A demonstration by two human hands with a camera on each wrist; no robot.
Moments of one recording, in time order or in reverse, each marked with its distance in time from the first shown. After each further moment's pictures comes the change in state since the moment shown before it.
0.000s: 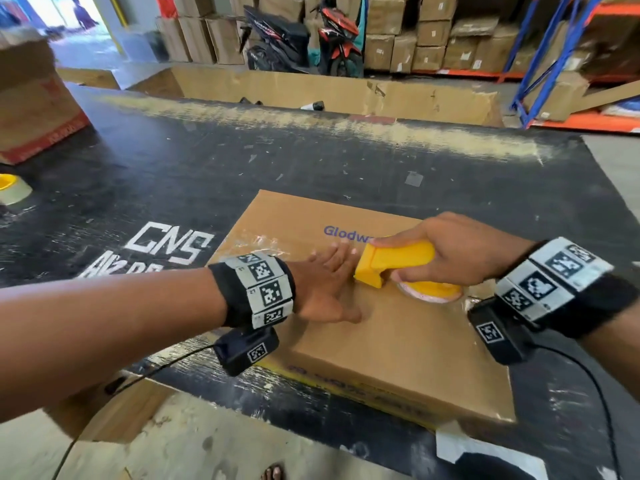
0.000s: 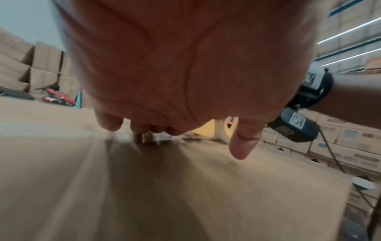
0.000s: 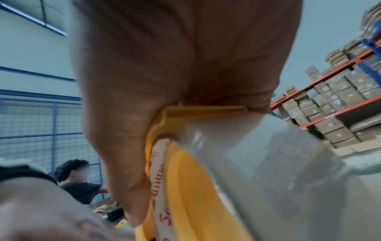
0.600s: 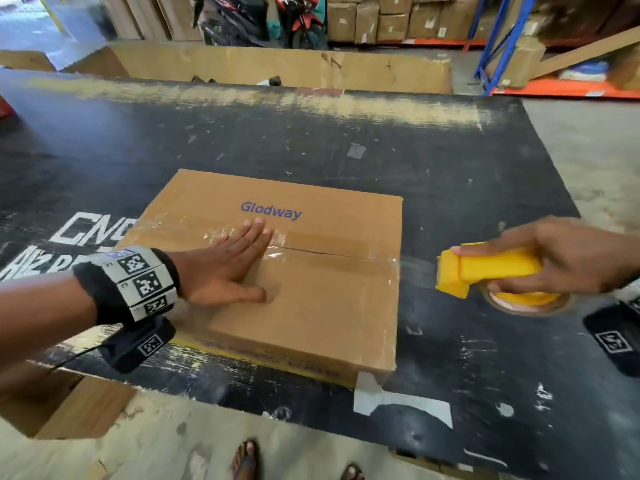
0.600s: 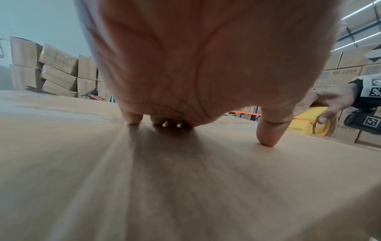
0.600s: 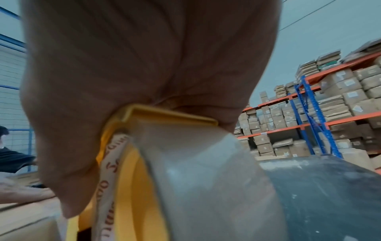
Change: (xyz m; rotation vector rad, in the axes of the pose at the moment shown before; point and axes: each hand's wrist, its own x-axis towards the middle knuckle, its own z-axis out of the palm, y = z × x) left_hand 0.008 0.002 0.016 0.041 0.004 -0.004; right_hand -0.194 0.146 0.014 0.179 -0.126 0.172
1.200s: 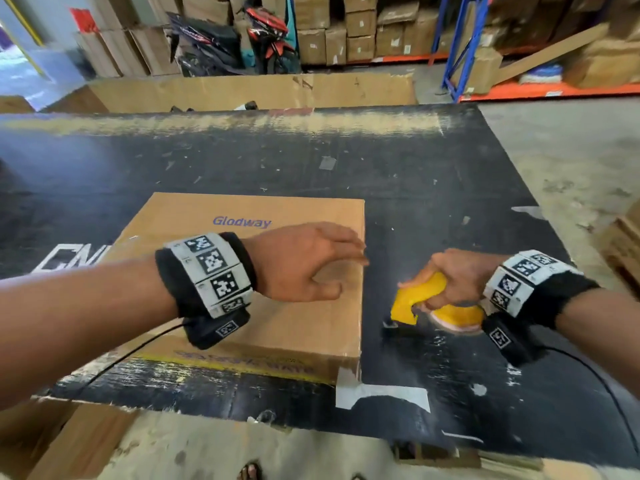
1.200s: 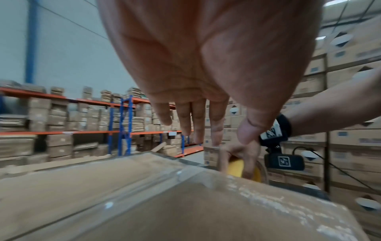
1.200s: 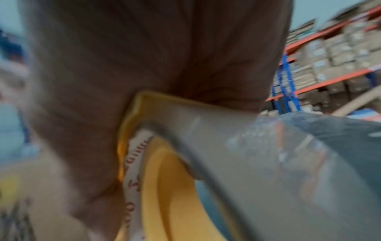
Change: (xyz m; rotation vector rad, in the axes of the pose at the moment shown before) left_hand 0.024 0.131 -0.060 0.099 0.390 0.581; right_hand 0.041 0.011 0.076 0.054 -0.125 0.152
